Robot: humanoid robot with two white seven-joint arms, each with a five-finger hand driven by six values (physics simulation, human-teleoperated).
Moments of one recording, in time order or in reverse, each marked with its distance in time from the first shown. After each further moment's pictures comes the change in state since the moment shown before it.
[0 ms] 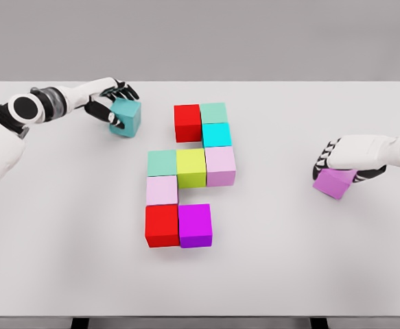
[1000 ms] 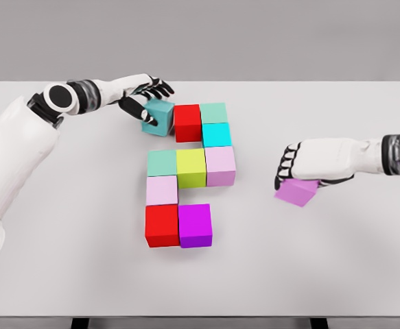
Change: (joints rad) left arm -0.045 -0.120 0.000 0.008 0.016 0.068 -0.059; right arm -0.002 0.005 -0.009 -0.248 -0.081 0.000 0.000
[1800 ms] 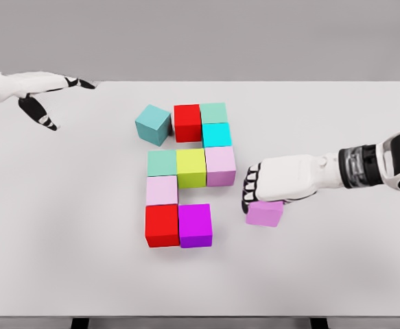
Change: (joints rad) left arm -0.077 0.404 -0.188 -0.012 -0.122 -0.524 -0.004; right arm -0.069 0.098 0.135 -0.052 0.008 0.000 0.000
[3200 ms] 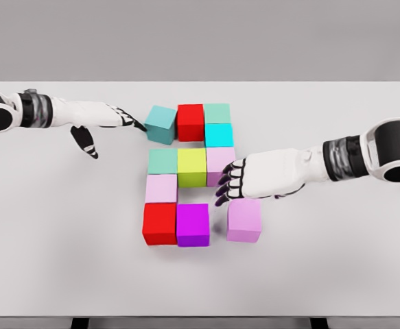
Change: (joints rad) left arm 0.006 -0.071 -0.165 -0.164 -0.045 -0.062 -0.001; right arm -0.103 0.034 0.071 -0.001 -0.003 0.000 0.000
